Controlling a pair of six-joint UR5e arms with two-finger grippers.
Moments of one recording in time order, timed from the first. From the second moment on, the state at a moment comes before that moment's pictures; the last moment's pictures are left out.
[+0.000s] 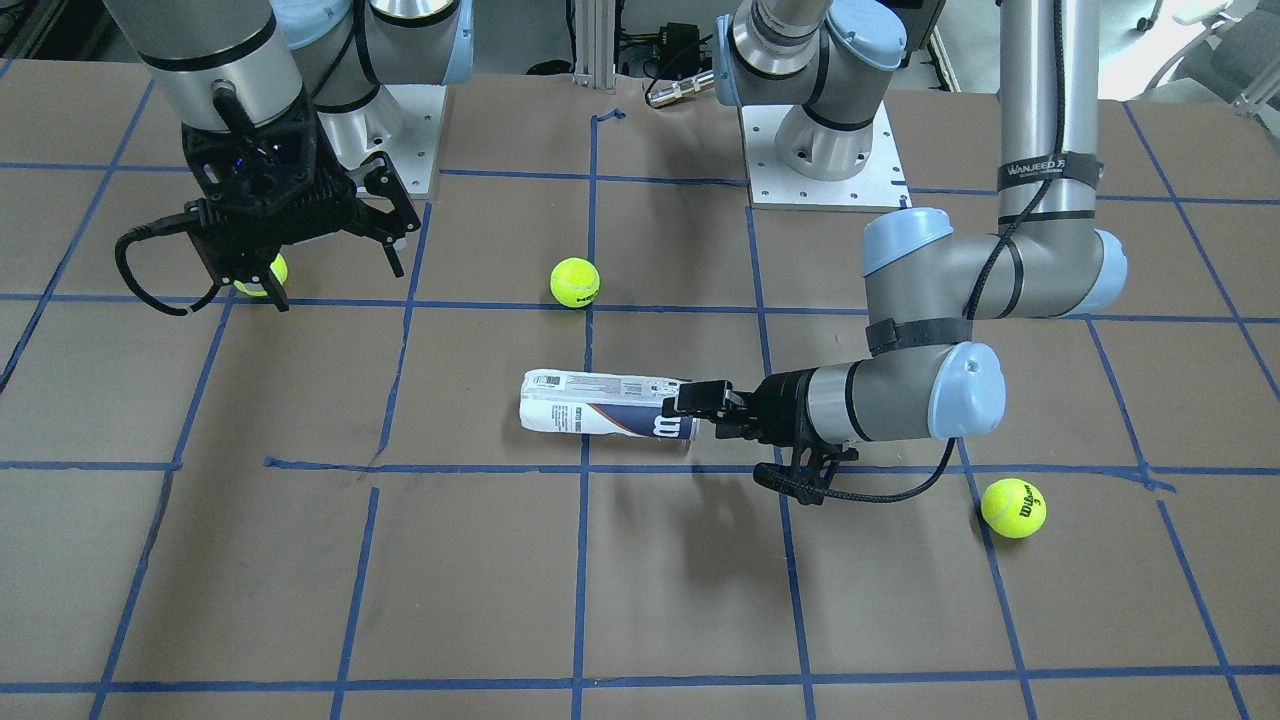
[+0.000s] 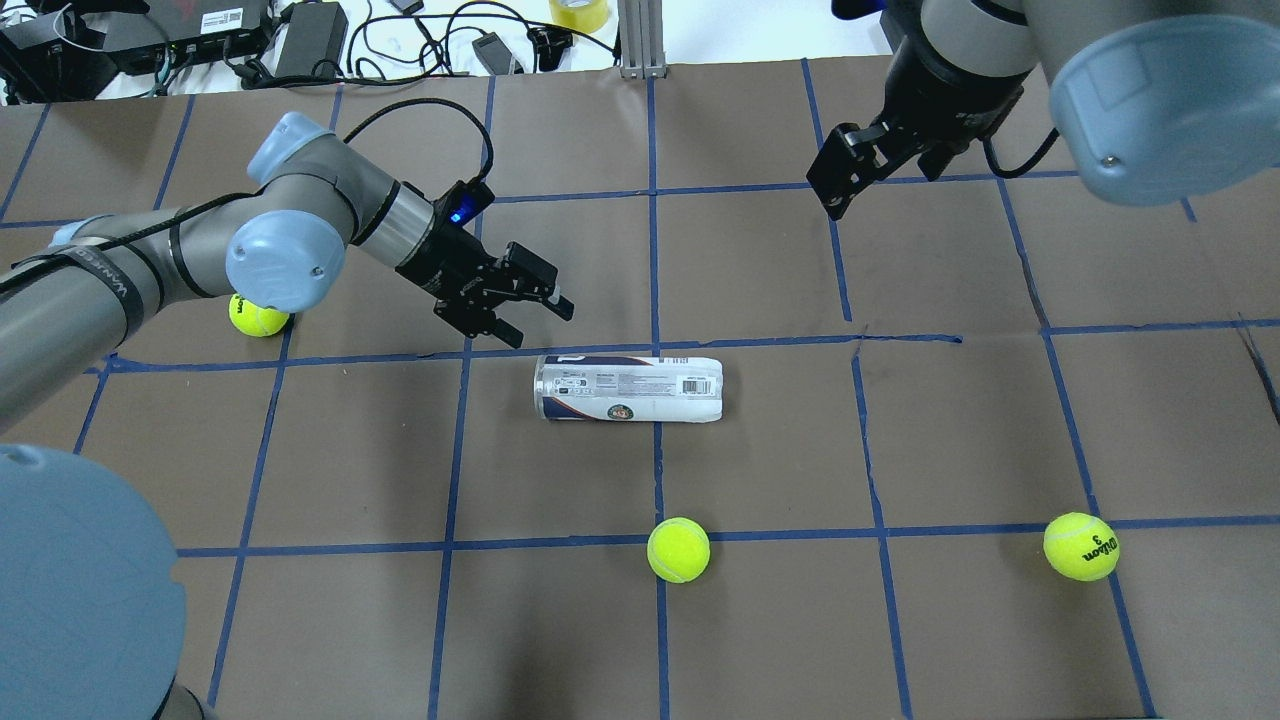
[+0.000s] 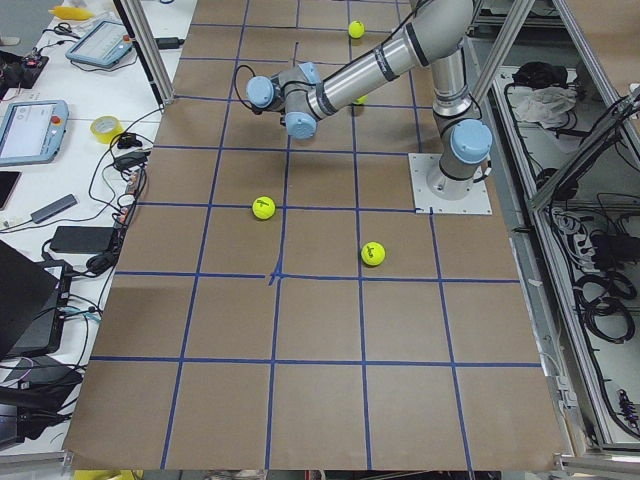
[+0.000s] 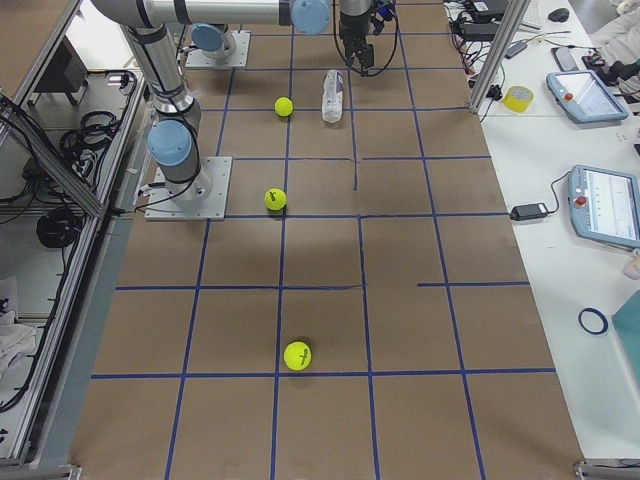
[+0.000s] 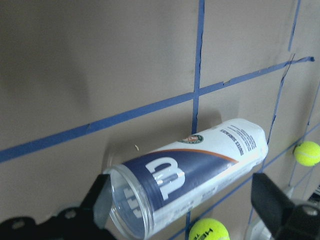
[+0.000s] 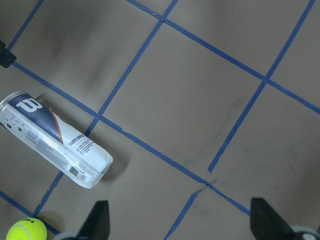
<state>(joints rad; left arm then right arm) -1.49 -2.00 -1.79 -1.32 0.89 0.29 1.62 -1.56 1.58 -1.70 -1.52 -0.29</state>
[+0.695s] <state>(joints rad) -1.49 -2.03 -1.84 -1.35 0.70 0.39 1.62 -1.59 1.58 -1.59 -1.63 -0.09</state>
